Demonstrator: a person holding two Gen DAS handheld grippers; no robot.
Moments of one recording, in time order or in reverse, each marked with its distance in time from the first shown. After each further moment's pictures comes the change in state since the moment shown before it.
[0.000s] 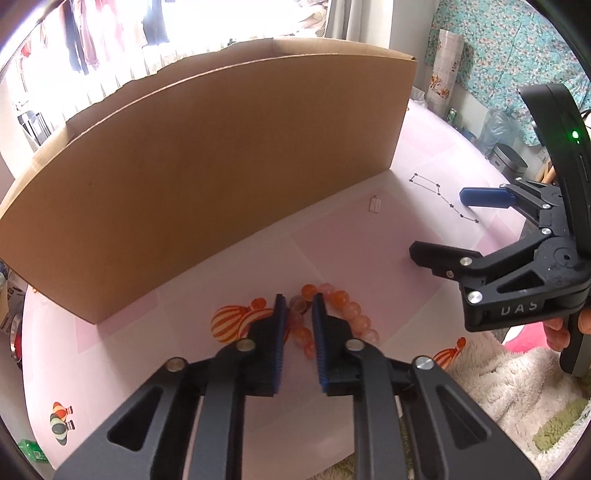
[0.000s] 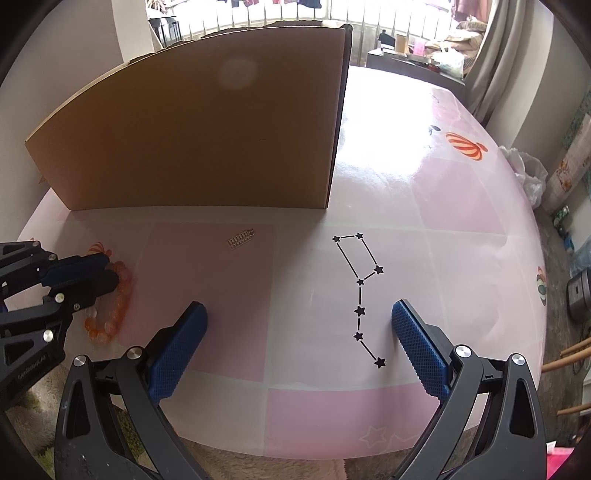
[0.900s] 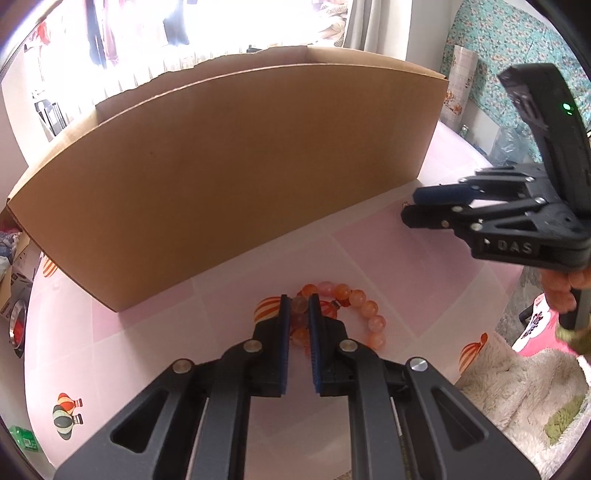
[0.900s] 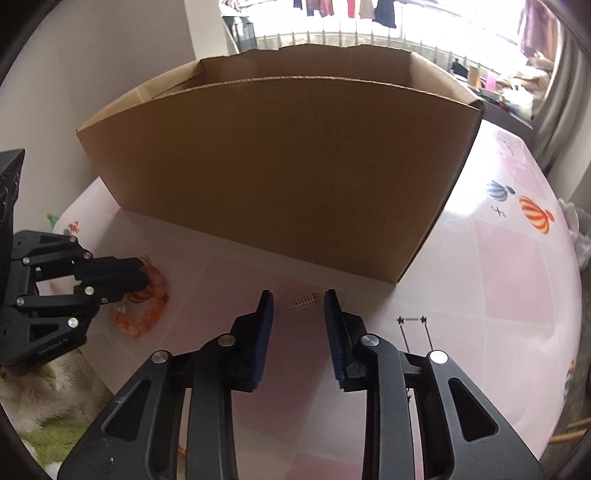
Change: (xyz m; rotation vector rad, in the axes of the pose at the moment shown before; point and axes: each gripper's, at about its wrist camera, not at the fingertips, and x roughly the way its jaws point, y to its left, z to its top) left arm -0.003 0.026 -0.010 -0.054 -0.039 0.027; right arm 0.010 0.010 0.033 -0.205 -0.053 0.210
